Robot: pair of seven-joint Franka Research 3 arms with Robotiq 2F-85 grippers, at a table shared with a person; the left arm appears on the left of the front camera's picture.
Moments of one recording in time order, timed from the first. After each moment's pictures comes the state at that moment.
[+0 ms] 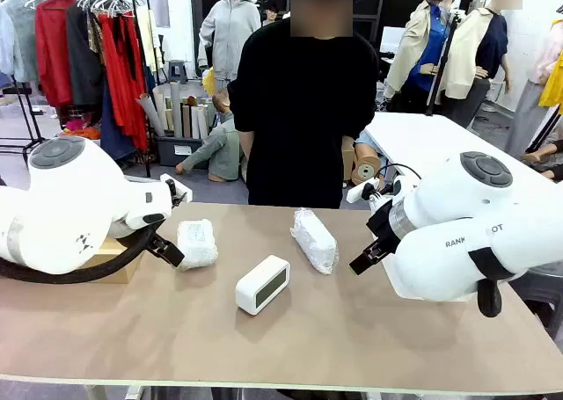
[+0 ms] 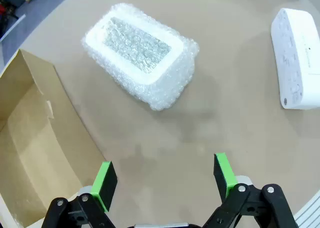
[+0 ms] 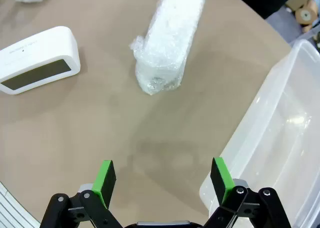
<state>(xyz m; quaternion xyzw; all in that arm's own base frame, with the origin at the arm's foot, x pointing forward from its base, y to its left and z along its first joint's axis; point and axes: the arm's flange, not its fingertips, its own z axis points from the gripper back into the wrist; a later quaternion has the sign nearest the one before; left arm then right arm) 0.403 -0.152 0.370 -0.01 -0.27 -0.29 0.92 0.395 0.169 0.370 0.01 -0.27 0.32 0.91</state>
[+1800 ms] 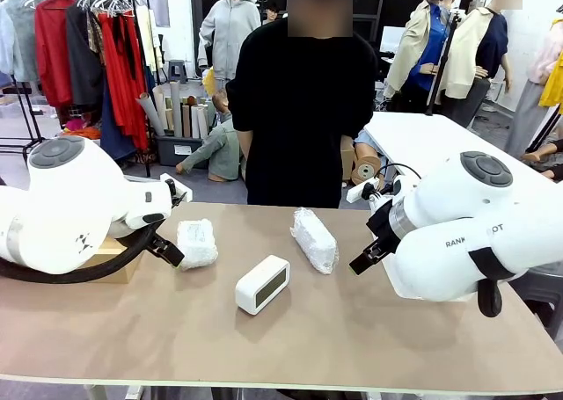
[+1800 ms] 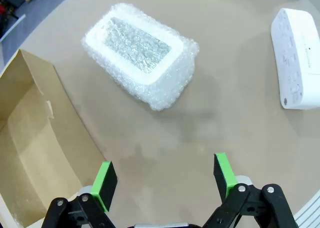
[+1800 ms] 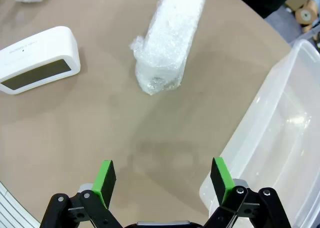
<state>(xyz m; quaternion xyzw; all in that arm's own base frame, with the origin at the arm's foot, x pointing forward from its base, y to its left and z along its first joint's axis) 0.403 -0.152 0.370 -0.01 -0.27 -0.29 0.92 0.395 0.169 0.370 0.01 -0.27 0.32 0.91</state>
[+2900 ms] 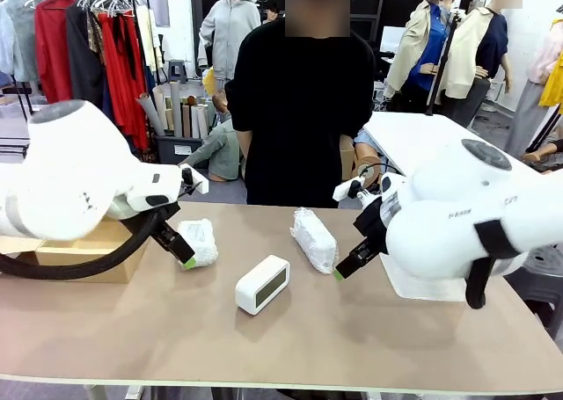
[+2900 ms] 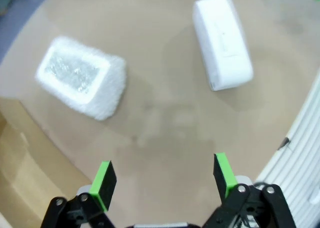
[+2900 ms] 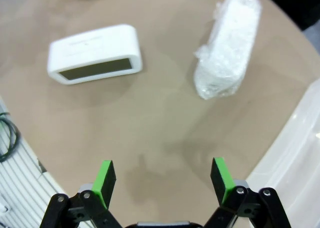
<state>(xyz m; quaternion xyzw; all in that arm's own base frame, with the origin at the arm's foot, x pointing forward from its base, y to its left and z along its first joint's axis) 0.385 -0.176 0.424 -0.09 -0.22 -0.41 0.88 0.375 0.194 0.398 0.10 -0.23 0.37 0.89</state>
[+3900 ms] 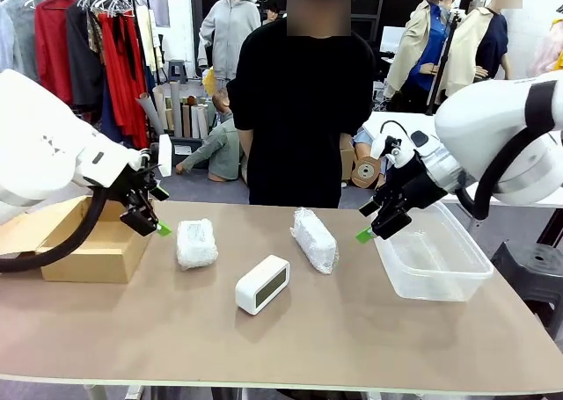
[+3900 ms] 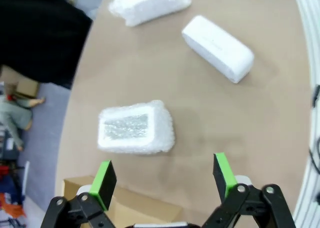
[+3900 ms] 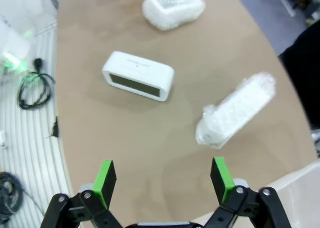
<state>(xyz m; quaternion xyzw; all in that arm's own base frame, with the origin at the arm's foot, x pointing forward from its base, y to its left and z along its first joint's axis) 0.419 -0.118 0.456 -0.06 -0.34 -0.61 0.72 0.427 0.135 0.451 0.19 -0.28 0.55 0.76</state>
